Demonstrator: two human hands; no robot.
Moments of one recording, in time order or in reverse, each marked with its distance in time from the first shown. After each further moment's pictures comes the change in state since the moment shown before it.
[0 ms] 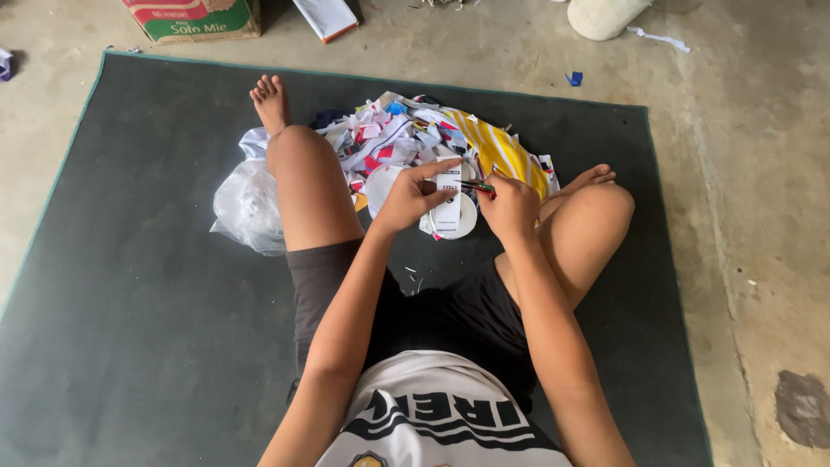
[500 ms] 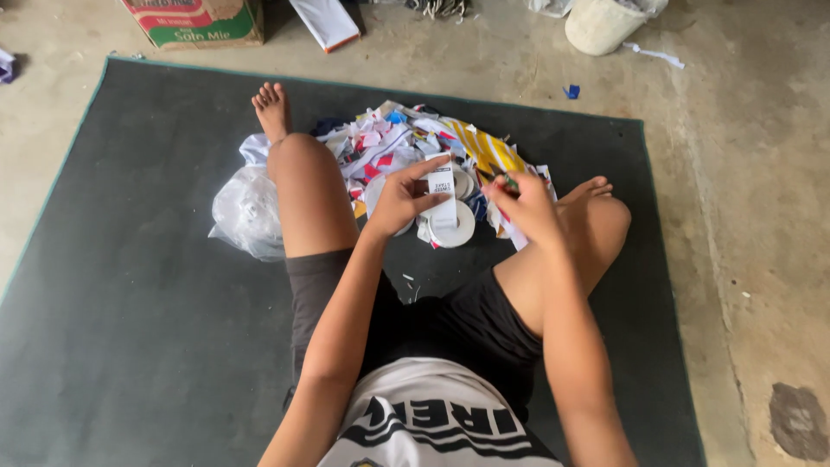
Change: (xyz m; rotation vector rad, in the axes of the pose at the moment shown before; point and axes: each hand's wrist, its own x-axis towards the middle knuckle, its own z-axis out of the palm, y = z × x) left_hand -0.001 0.007 -0.007 -0.194 0.051 0.069; right_hand 0.034 0.002 -0.062 0.788 -0.313 0.247
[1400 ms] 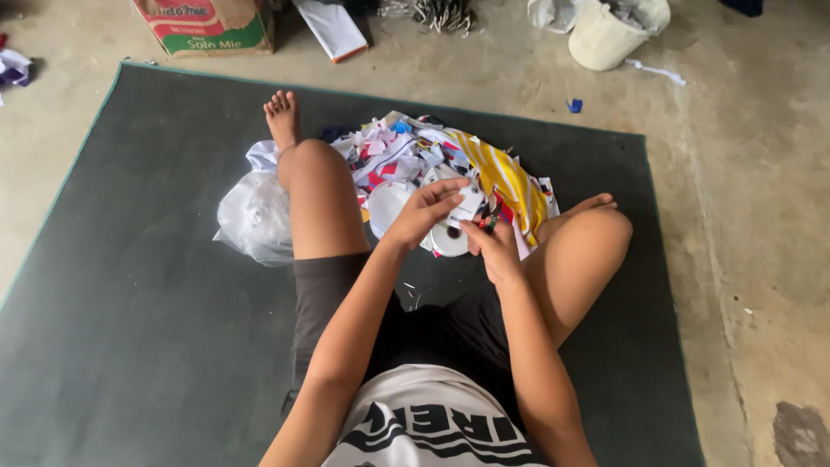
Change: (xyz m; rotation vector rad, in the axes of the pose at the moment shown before) left_hand 0.008 -0.032 0.014 -0.171 -0.020 -0.233; right_hand -0.045 0.063 0.092 0.738 0.182 0.293
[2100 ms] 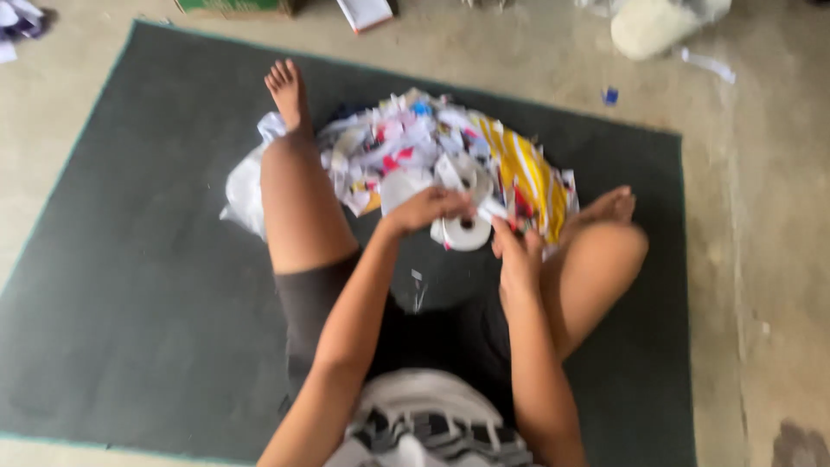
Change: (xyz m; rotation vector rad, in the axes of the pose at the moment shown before) left_hand 0.004 0.007 -0.033 0.418 -0.107 -0.234; right_hand -0.002 0.004 -0.008 -0.077 0.287 -0.076
